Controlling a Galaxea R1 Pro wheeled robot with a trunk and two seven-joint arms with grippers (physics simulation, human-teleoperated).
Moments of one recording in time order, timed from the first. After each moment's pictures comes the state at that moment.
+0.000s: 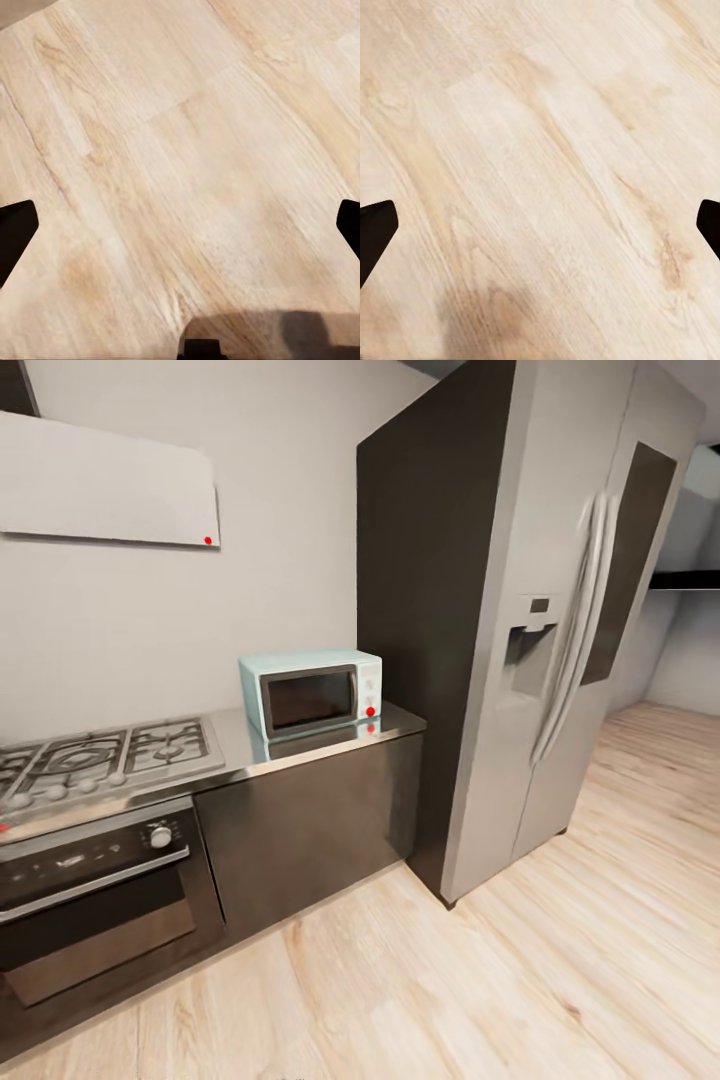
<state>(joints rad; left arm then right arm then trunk) 0.00 0.05 0.00 -0.48 0.00 -0.23 0.00 -0.02 0.04 0.00 -0.46 0.00 -0.33 -0.07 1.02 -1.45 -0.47</state>
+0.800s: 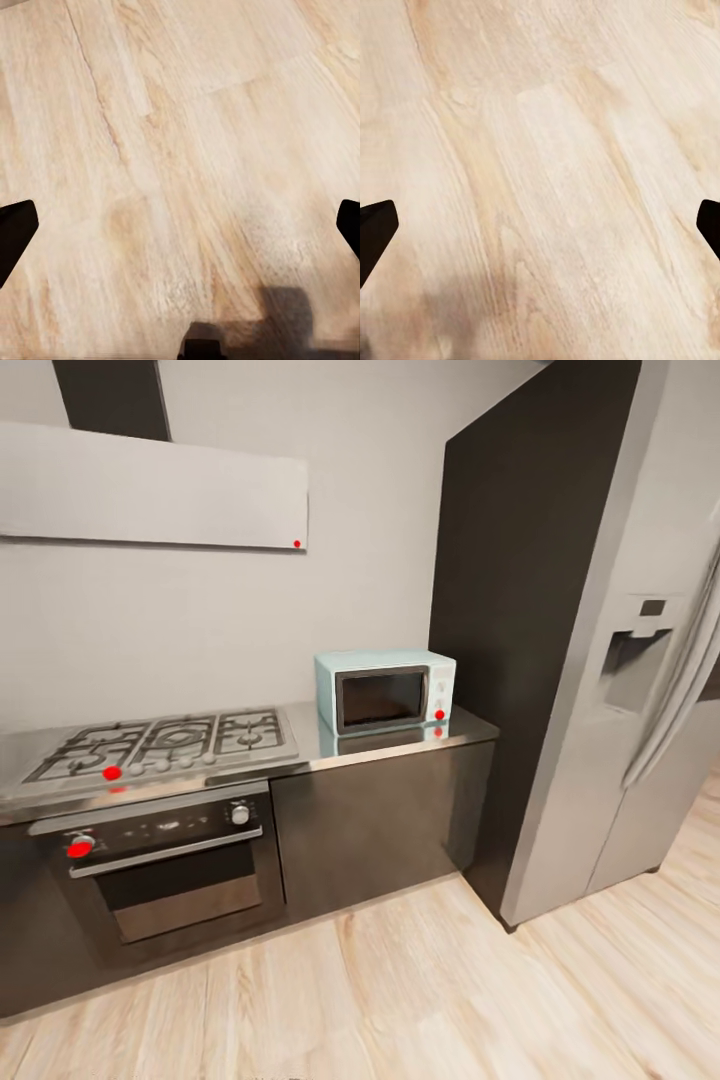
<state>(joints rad) 0.00 0.05 0.01 -0.48 0.00 -0.24 0.00 -0.02 0.04 0.01 -0.46 0.00 -0.33 -0.07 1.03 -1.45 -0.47</state>
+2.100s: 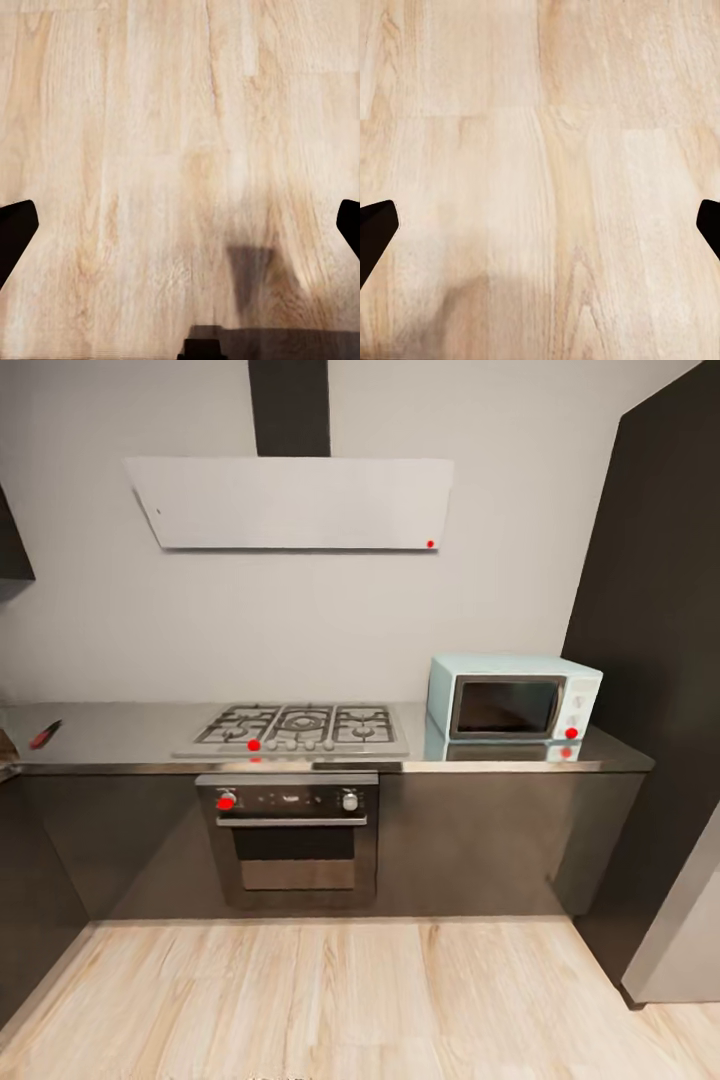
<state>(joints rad) 0.00 0.05 0.01 -0.48 0.00 -0.23 0.00 -0.02 0.04 0.01 -0.46 0.00 -0.33 -0.07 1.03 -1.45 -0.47</state>
